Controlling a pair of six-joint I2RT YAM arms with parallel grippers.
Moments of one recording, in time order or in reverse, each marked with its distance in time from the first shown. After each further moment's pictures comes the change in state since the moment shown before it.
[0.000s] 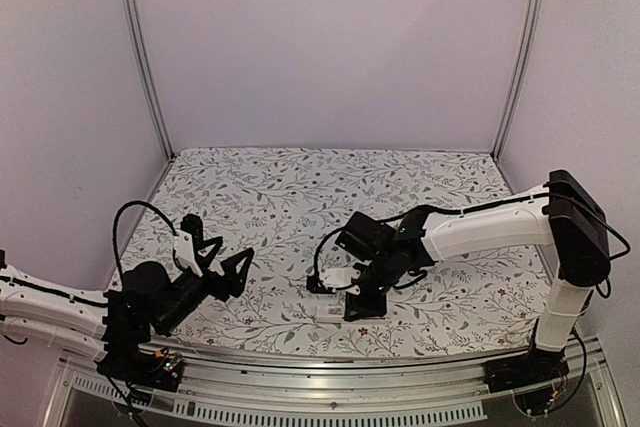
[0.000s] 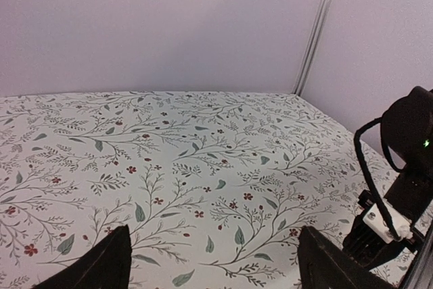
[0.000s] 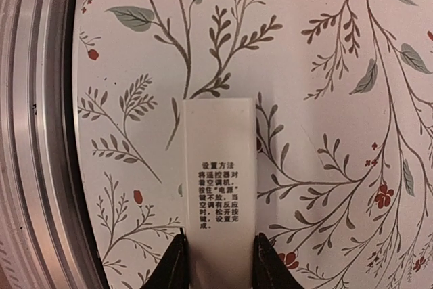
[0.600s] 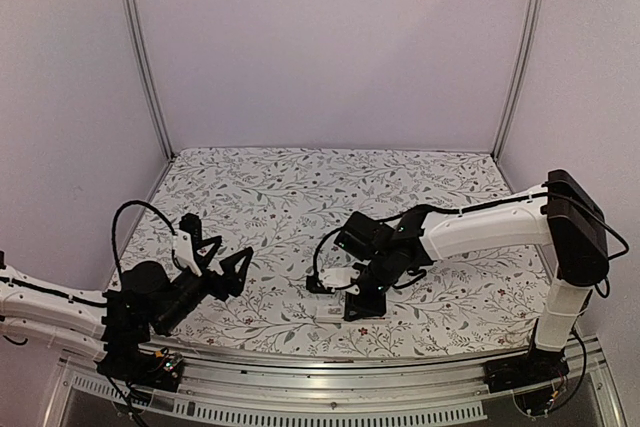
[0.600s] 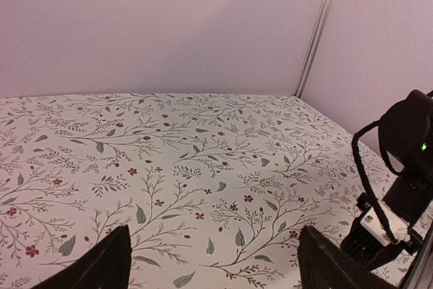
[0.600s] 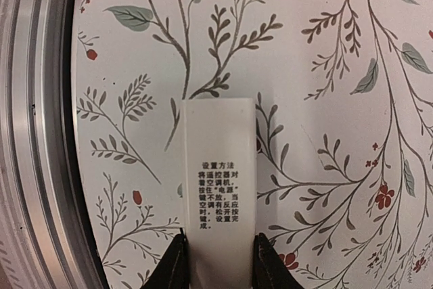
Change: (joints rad) left arm 0.003 -0.008 0.000 -0.004 -0.003 0.003; right arm 0.000 0.009 0.011 -0.011 0.000 0.000
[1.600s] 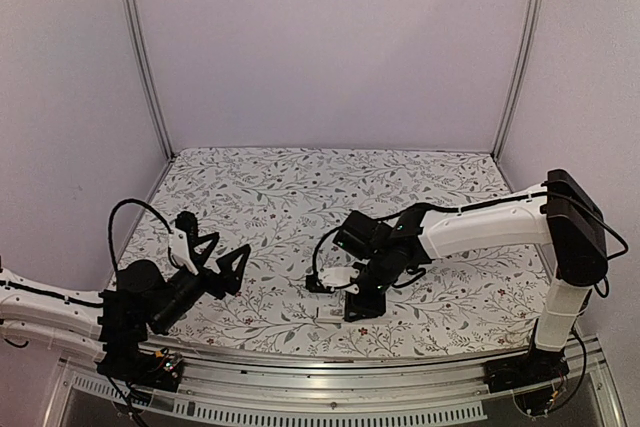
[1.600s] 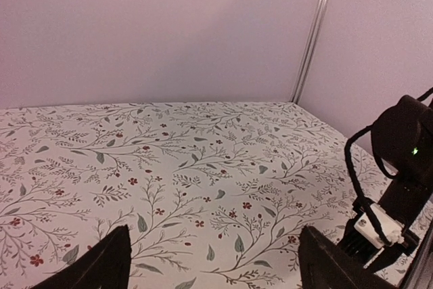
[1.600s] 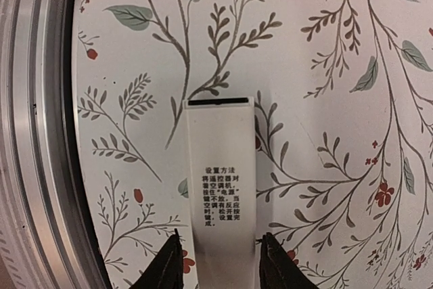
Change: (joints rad) left arm 0.006 -0.051 0.000 -0.009 0.007 0.035; right arm 0.000 0.006 0.018 -0.026 0.002 0.005
